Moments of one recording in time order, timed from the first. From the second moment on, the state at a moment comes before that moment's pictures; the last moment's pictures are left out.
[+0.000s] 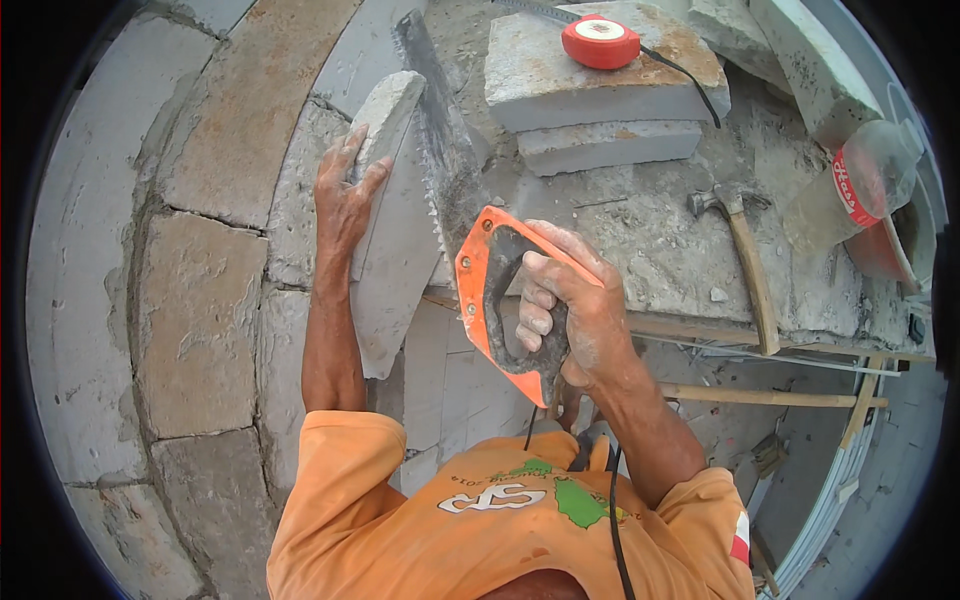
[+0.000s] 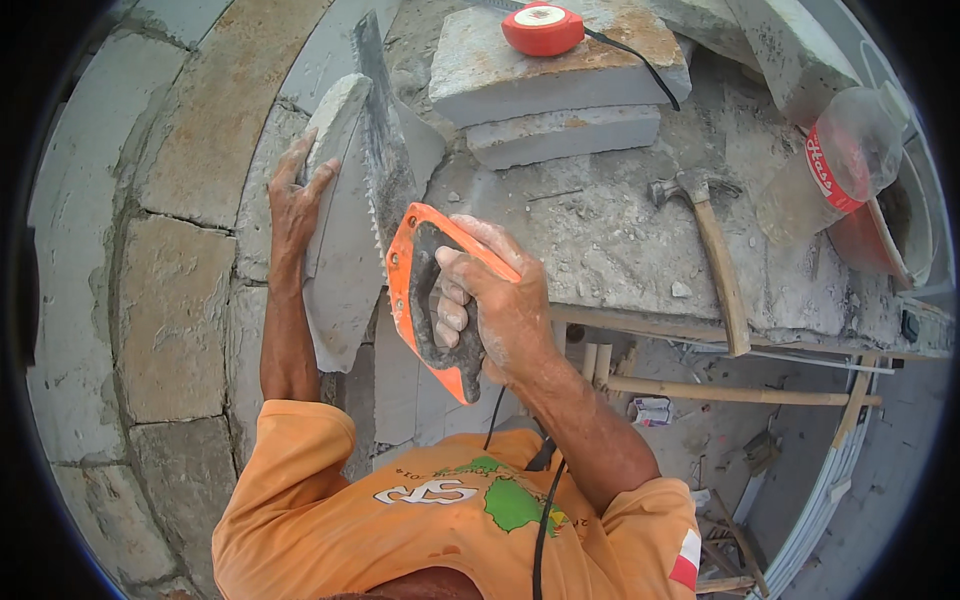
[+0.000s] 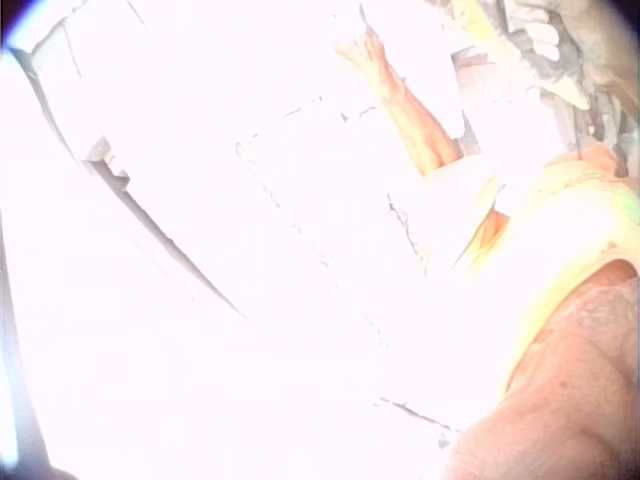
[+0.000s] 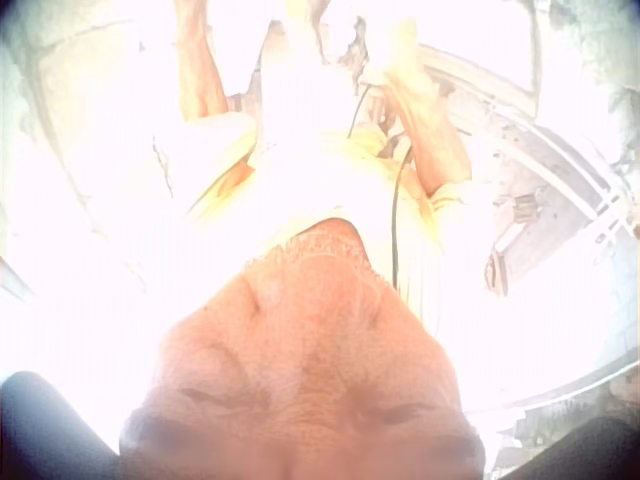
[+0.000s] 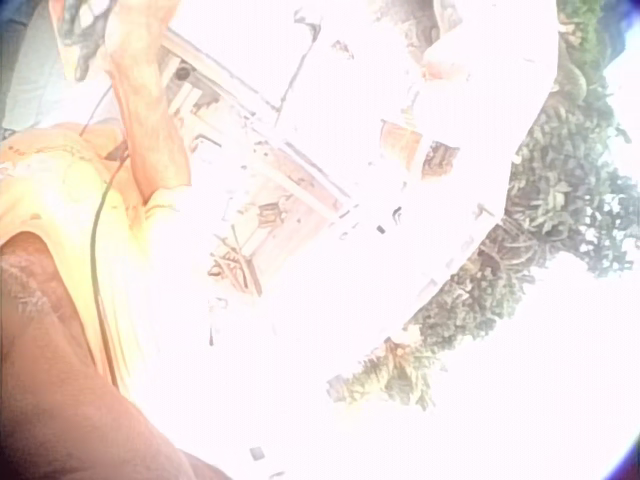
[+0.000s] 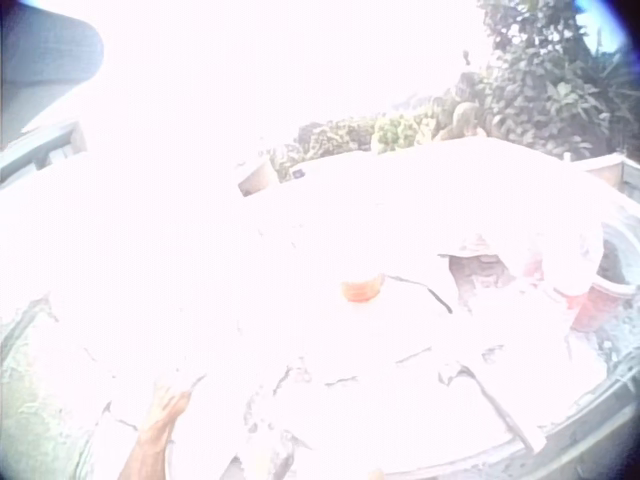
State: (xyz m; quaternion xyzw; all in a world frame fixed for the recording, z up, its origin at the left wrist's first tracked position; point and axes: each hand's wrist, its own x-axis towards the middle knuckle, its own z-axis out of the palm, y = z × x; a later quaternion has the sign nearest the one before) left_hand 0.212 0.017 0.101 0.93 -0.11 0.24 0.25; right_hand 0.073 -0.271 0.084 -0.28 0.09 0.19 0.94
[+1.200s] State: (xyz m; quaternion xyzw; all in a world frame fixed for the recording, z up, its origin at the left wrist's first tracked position) left_hand 0.053 0.090 0.091 0.94 0.02 0.18 0.29; right_hand 0.098 -0.260 0.054 -0.24 0.05 0.14 0.96
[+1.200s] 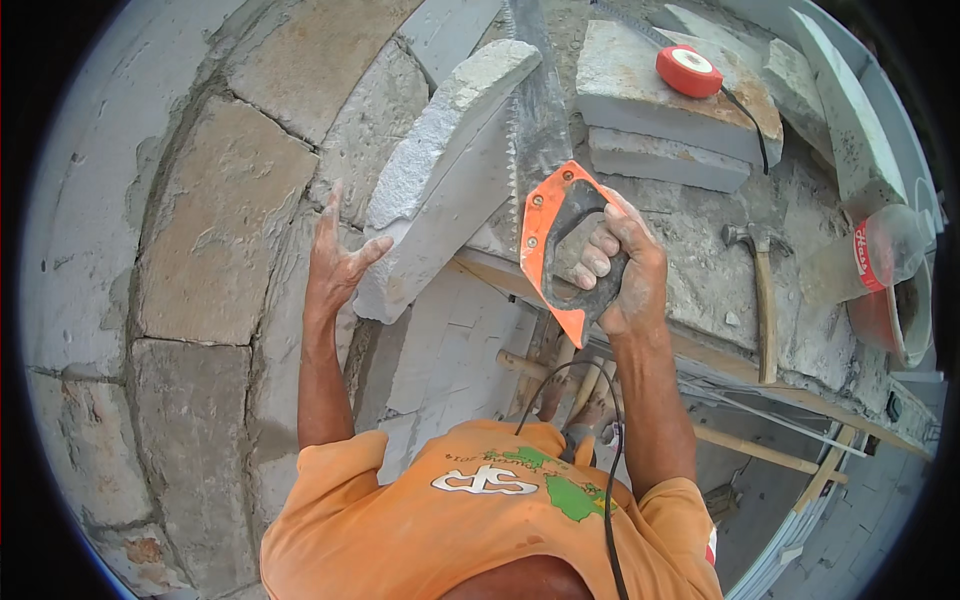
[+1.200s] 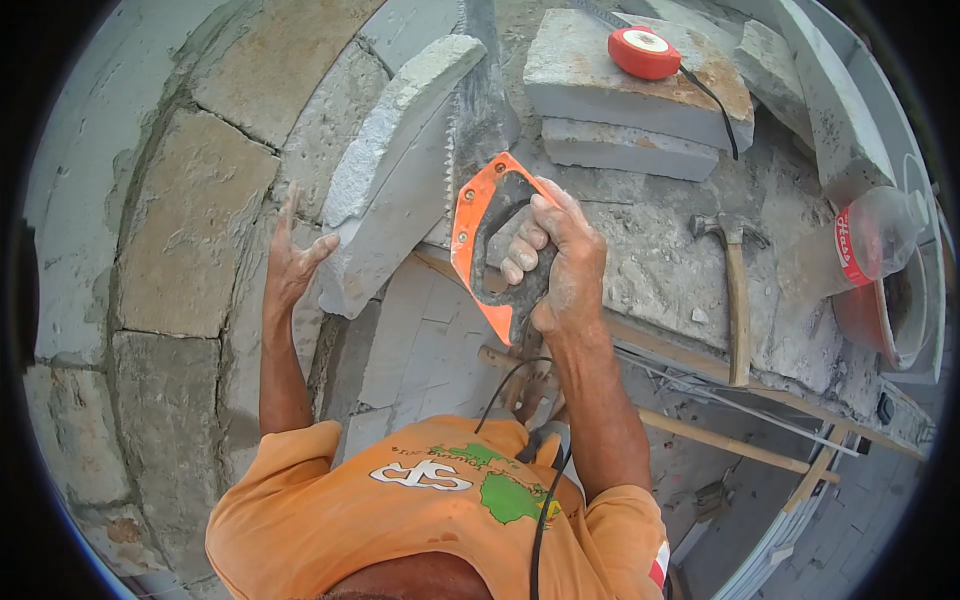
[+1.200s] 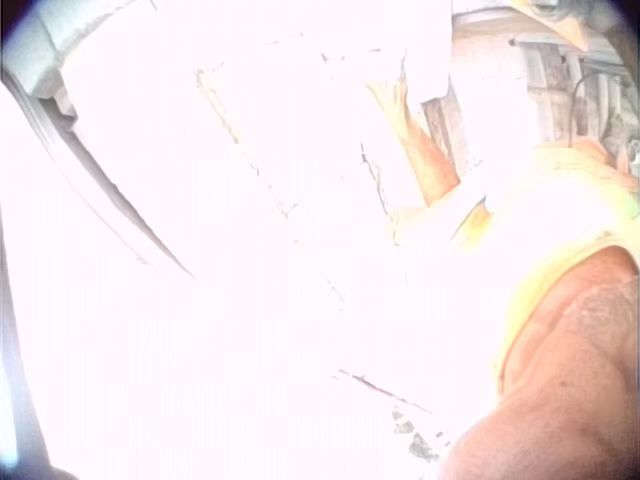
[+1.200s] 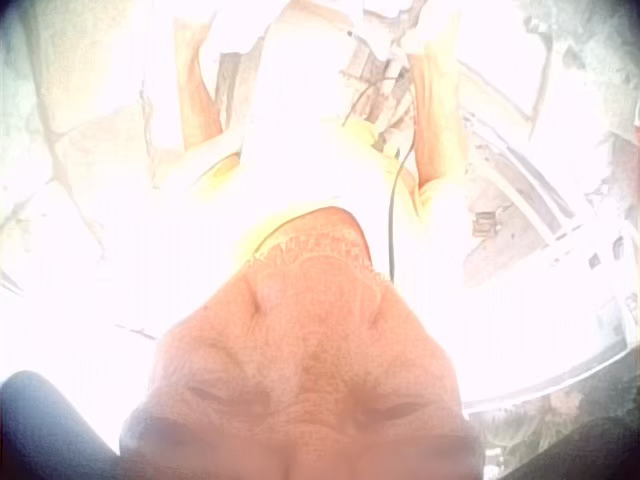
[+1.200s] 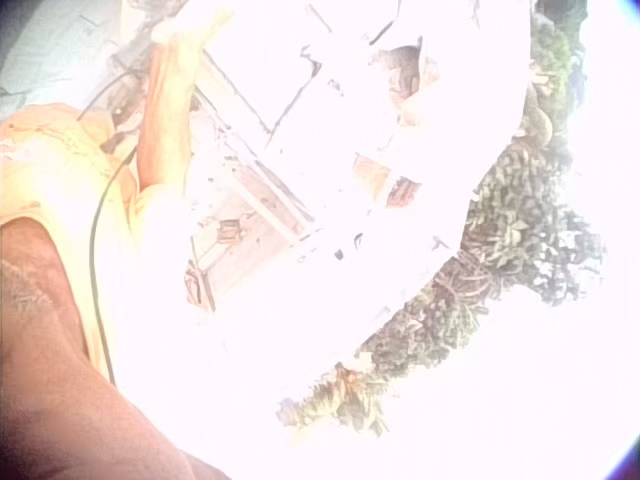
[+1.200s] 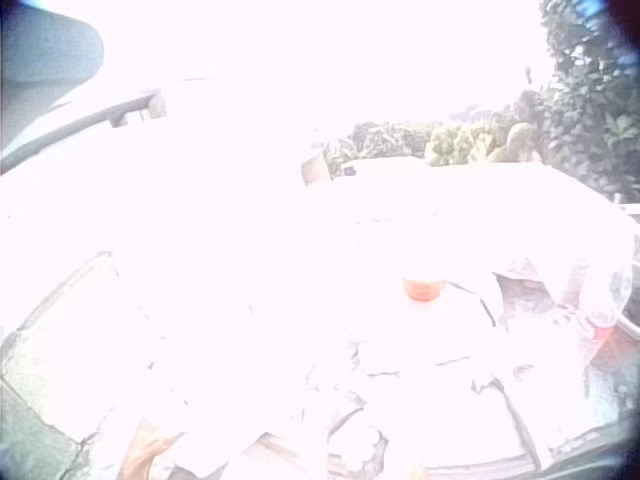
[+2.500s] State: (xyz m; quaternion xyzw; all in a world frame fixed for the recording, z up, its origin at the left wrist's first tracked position) left_hand 0.072 0.094 -0.002 0.90 0.01 0.31 0.29; right_hand 0.069 -0.240 0.042 -0.22 0.07 0.13 0.96
